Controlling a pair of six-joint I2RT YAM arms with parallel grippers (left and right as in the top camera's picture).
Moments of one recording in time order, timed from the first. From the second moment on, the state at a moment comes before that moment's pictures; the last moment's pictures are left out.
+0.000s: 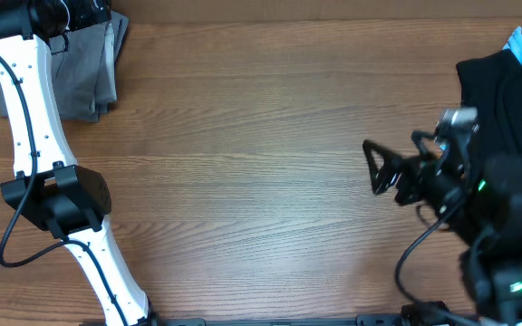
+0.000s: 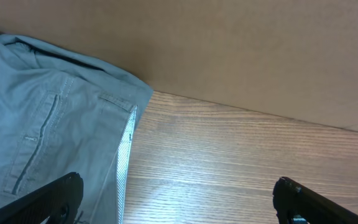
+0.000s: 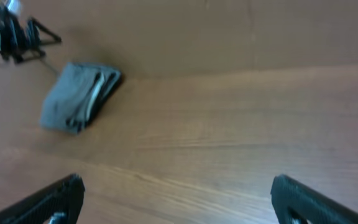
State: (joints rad) left arm 0.26 2.31 2.58 -1.03 0.30 -0.10; right arm 0.12 0.74 0.91 -0.53 -0.33 0.23
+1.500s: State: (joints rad) left arm 0.26 2.31 2.58 -1.03 0.30 -0.10; right arm 0.06 0.01 0.03 0.02 -0.22 0.20
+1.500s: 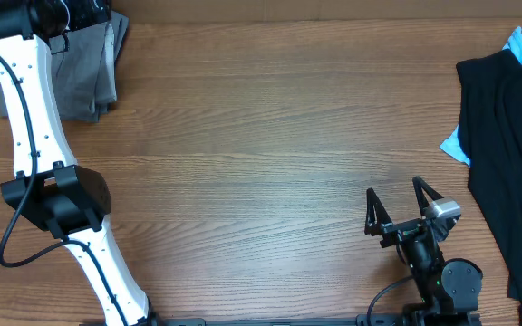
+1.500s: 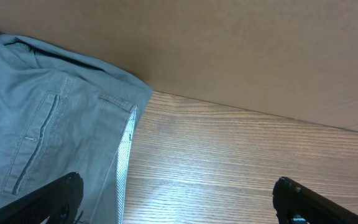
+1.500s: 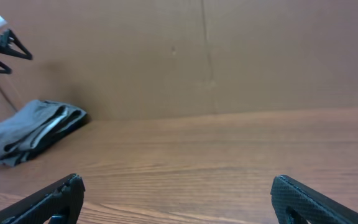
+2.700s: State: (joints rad) left arm 0.26 2.31 2.58 -1.03 0.30 -0.10; right arm 0.06 0.01 0.02 -0.02 -0.16 0.20
